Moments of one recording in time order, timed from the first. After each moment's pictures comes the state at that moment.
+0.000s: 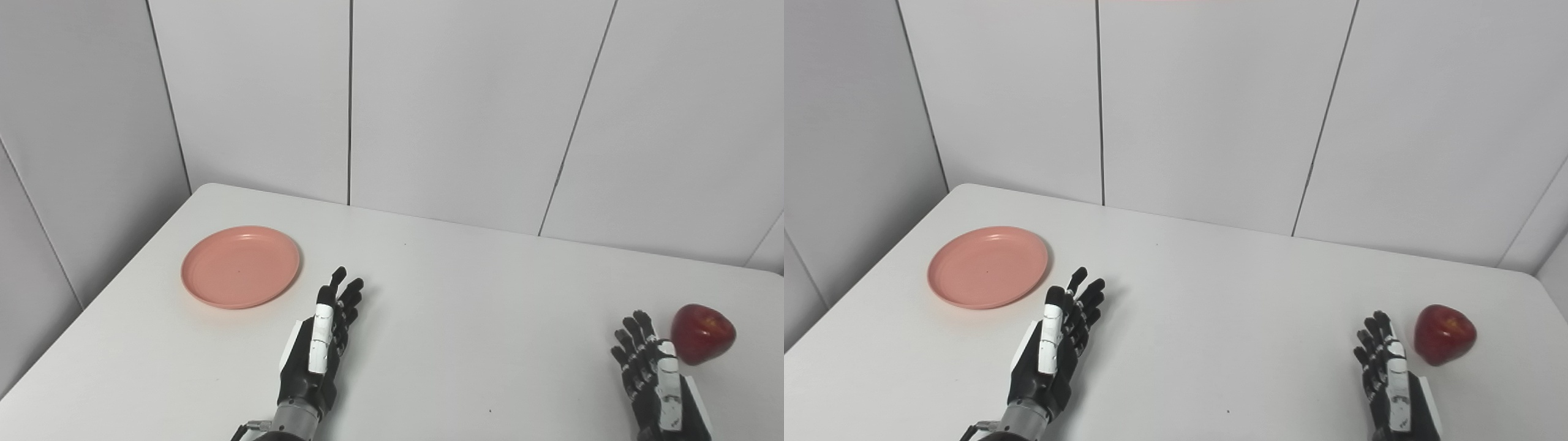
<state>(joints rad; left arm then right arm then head) 0.05 -0.12 -0.01 -0.30 -0.13 0.23 0.02 -0.05 -0.13 -0.12 0.04 0.26 0.00 0.18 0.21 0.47</state>
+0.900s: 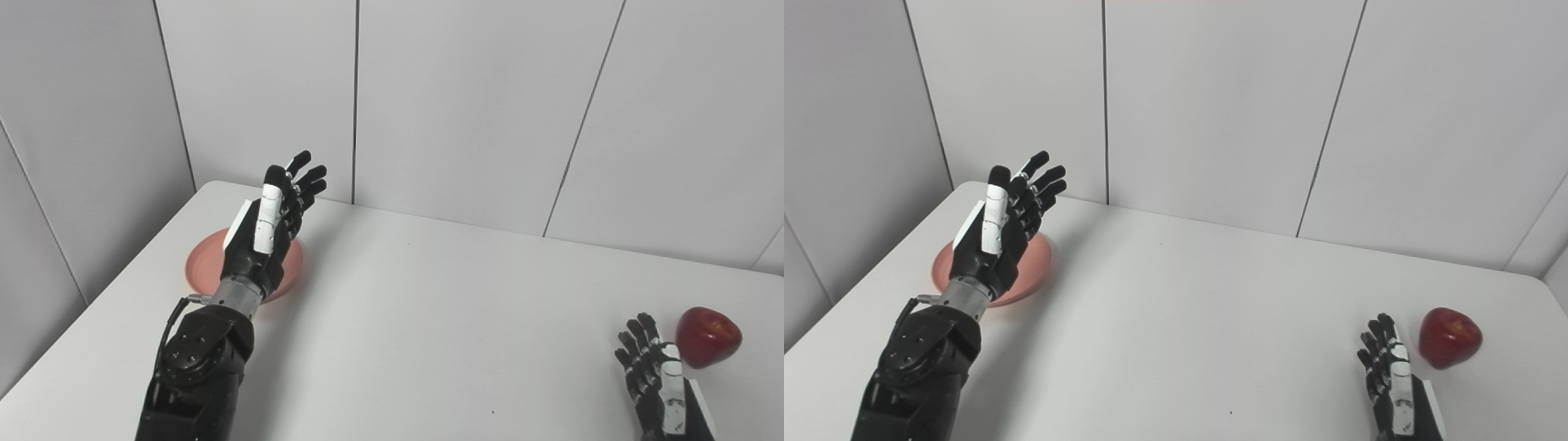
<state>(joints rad) -0.28 0.16 0.19 -0.35 -0.26 0.43 -0.02 -0.05 -0.13 -0.12 0.03 0.25 0.00 0.18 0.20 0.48</state>
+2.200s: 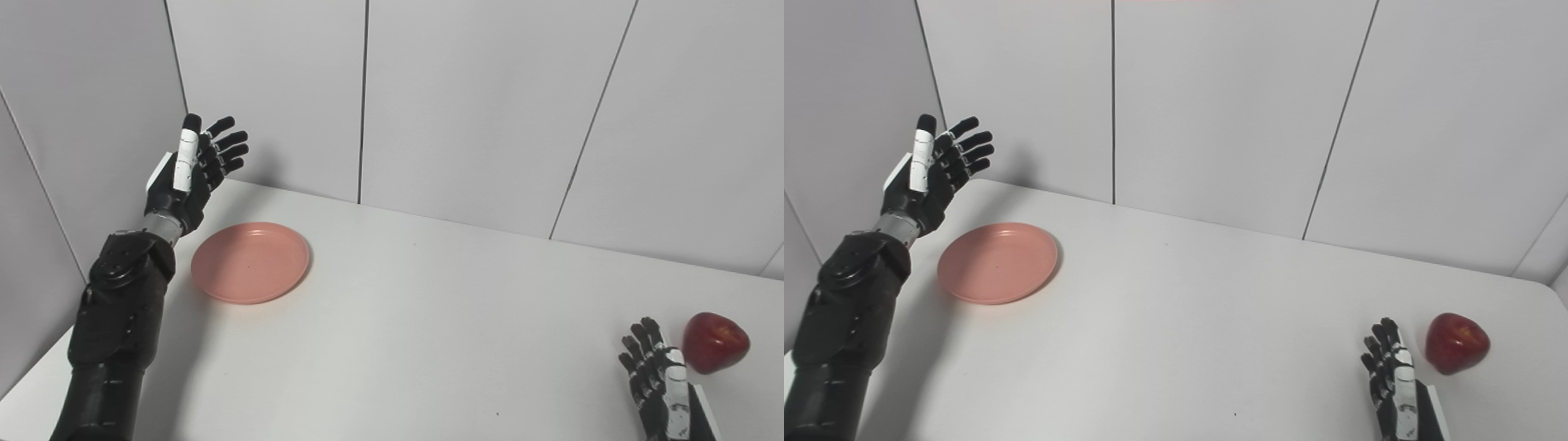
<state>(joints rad) -0.49 0.42 0.34 0.27 -0.34 0.21 -0.18 -0.04 -0.13 -0.12 0.03 0.25 0.00 0.18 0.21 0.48</state>
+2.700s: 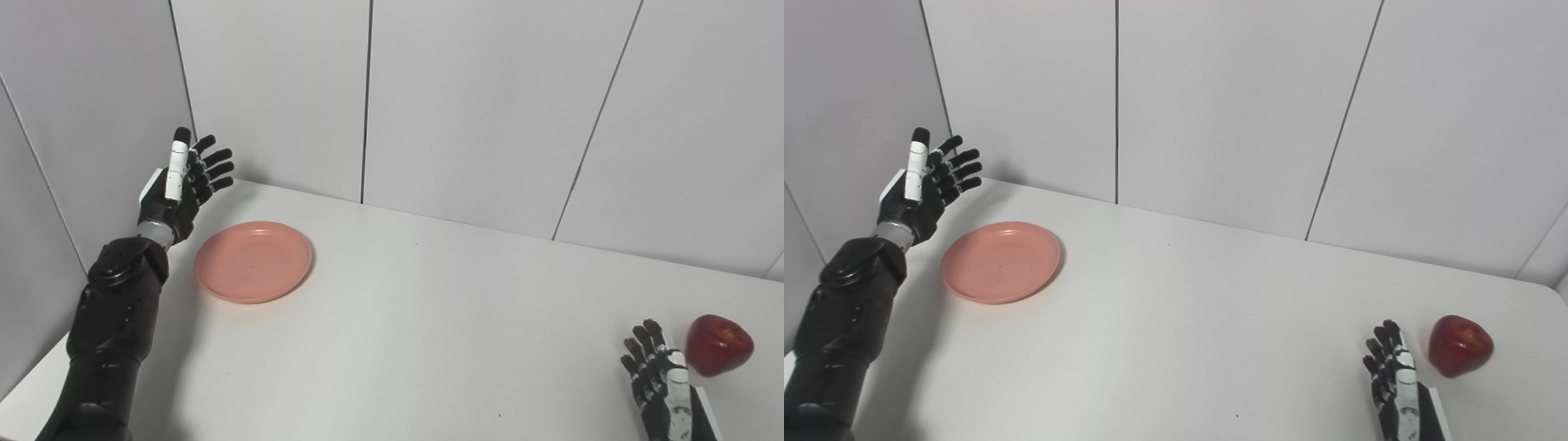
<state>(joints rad) -0.53 0.46 0.35 0.51 -0.34 0.14 -0.18 -0.04 -0.13 -0.11 0.03 0.25 0.00 0.18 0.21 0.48</state>
